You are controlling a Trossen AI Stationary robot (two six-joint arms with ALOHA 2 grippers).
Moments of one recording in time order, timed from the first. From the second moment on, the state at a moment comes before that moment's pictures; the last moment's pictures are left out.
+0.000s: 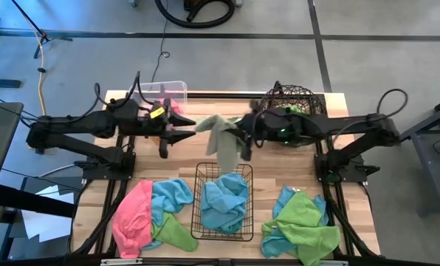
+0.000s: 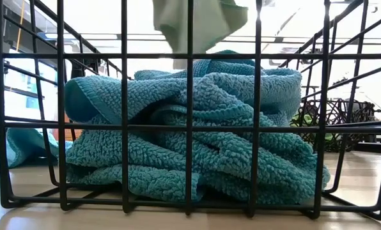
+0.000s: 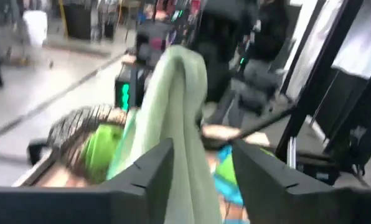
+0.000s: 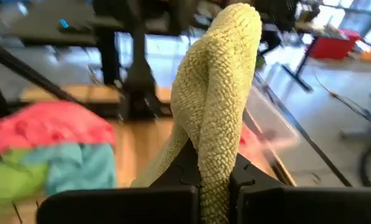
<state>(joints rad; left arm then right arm) 0.00 0.97 1.08 -0.20 -0.06 -0.15 0.07 1.40 1.41 -0.30 0.29 -0.08</state>
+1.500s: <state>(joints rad) 0.00 0.90 1.07 -0.47 -0.19 -0.26 -0.76 1.20 1.26 -1.05 0.23 0.20</state>
